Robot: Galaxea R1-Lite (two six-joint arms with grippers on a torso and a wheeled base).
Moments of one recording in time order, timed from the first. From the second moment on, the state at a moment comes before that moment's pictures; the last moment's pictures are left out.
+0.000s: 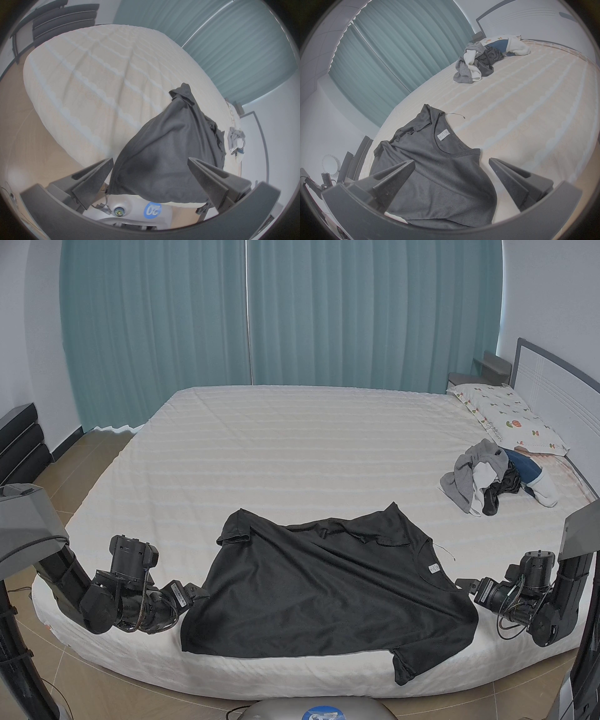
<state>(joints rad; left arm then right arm) -0.21 2.01 -0.54 -0.61 -0.10 -0.80 -0.03 2.25 -0.25 -1.44 0.18 0.52</state>
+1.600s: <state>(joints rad) -0.20 2.10 -0.76 -0.63 -0.12 -1.04 -0.01 2.33 -0.26 -1.48 0.18 0.53</state>
